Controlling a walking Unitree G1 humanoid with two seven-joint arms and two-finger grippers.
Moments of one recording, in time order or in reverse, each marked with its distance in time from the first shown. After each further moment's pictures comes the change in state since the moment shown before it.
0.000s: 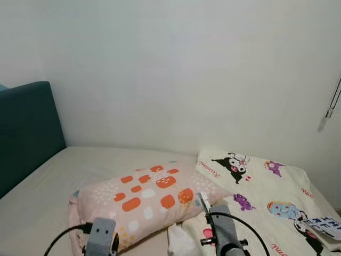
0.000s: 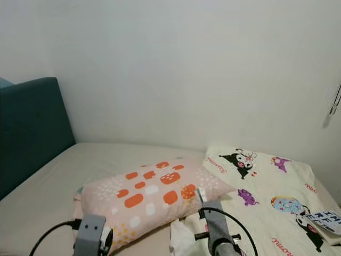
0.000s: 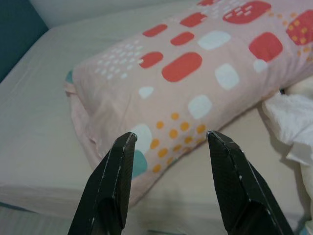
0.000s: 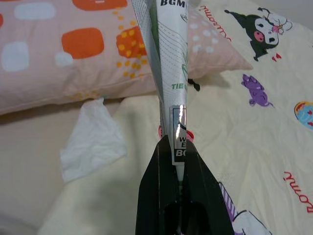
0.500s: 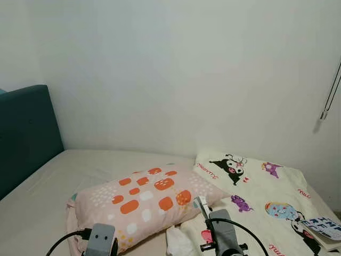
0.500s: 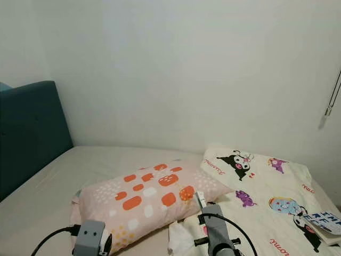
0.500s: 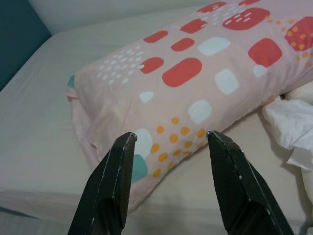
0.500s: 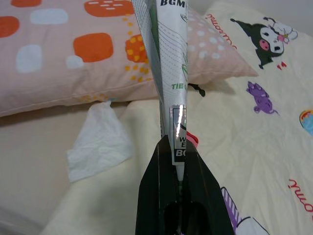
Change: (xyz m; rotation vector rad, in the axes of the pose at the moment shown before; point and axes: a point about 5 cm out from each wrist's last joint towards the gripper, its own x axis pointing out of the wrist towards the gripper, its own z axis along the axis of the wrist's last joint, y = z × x) left arm 0.000 0.000 -0.002 -0.003 -0.025 0.013; right arm -0.003 0.005 -0.003 -0.010 -0.026 0.040
